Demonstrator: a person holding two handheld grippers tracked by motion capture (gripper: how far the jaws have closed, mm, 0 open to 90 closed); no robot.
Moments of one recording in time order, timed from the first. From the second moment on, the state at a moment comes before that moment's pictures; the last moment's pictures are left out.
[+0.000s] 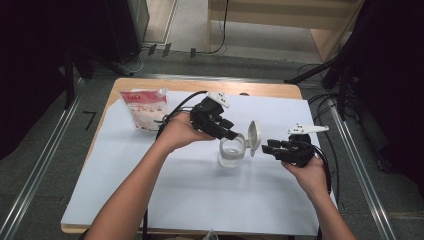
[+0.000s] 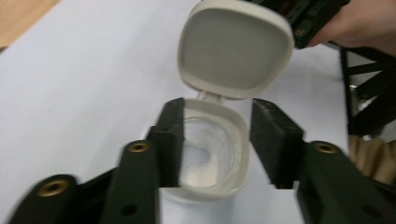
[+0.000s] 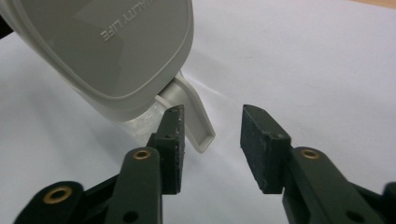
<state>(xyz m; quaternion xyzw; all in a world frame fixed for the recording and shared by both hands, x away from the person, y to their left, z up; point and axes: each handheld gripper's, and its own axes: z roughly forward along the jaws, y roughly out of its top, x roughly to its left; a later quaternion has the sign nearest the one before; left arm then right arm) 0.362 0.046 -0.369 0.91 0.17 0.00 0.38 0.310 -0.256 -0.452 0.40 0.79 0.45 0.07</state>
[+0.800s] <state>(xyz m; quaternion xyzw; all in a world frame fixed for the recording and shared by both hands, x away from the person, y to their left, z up) 0.352 0.119 -0.384 0.89 0.24 -0.03 0.40 0.281 -0.262 -0.454 0.39 0.81 0.44 0.06</state>
